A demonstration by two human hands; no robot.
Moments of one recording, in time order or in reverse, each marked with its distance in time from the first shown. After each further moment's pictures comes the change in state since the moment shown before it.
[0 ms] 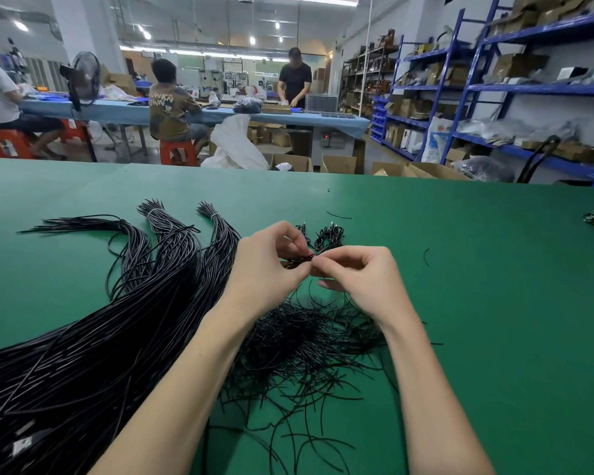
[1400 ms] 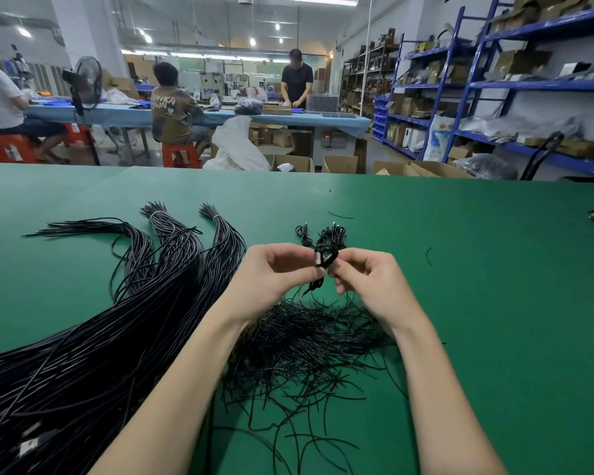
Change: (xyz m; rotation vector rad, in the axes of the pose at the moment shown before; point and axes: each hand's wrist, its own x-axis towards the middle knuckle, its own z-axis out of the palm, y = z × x) left_hand -0.003 -0.015 0.000 -0.575 -0.242 -0.153; right_hand 0.001 0.010 -0.012 0.053 -0.084 -0.023
